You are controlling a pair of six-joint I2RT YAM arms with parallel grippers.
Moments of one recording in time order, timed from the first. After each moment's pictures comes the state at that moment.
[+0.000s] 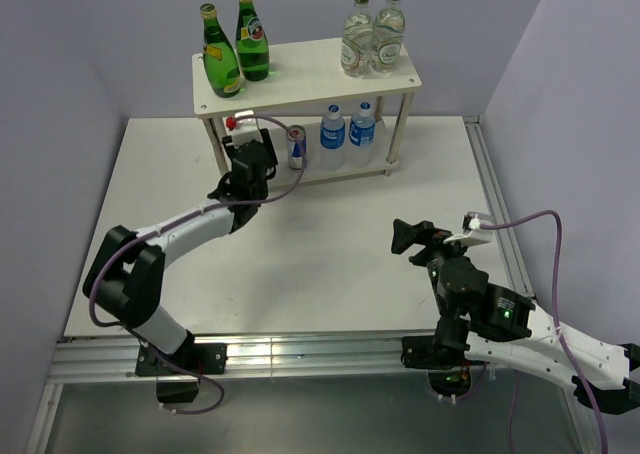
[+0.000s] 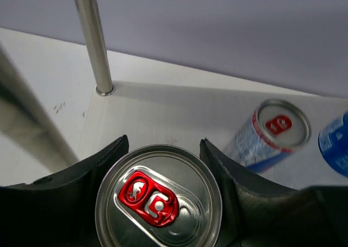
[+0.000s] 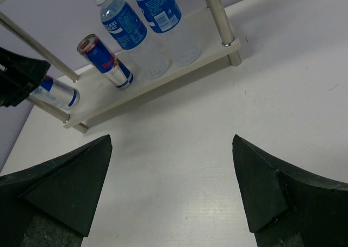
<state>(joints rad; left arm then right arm) -0.60 1.56 1.01 0.41 -0.73 -0.25 1.12 0.38 0.58 -0.40 1.05 0.63</state>
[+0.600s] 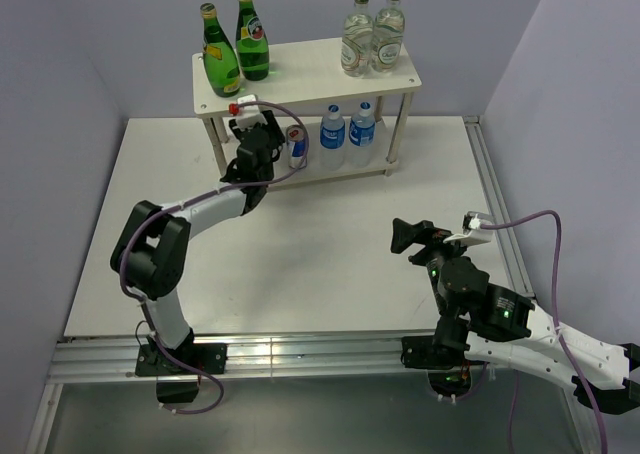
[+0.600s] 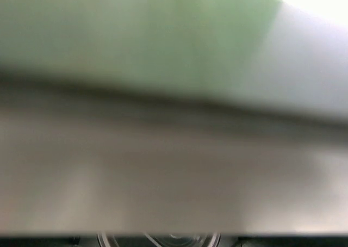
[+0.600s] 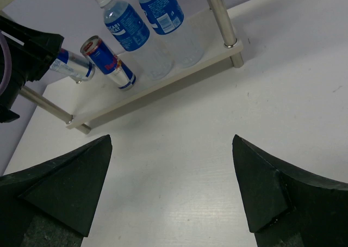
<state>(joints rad) -0.53 1.80 1.19 0.63 -0.63 -0.26 1.12 0.38 0.58 -0.38 1.05 0.62</state>
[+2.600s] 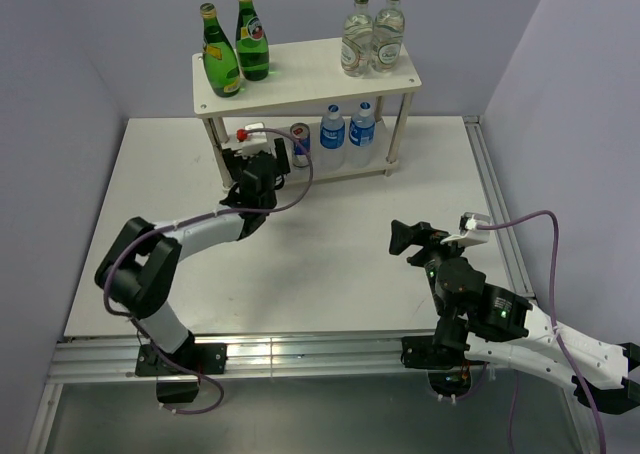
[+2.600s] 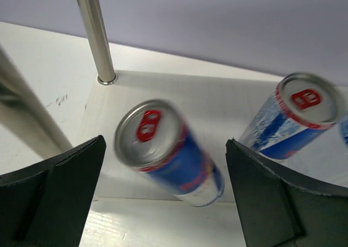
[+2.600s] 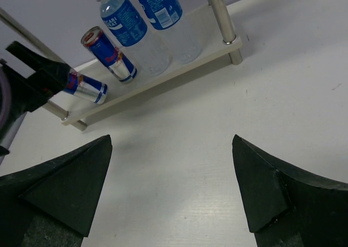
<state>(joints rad) -0.61 1.69 0.99 0.55 -0.79 -0.21 1.12 0.38 0.56 -0.38 1.05 0.62</state>
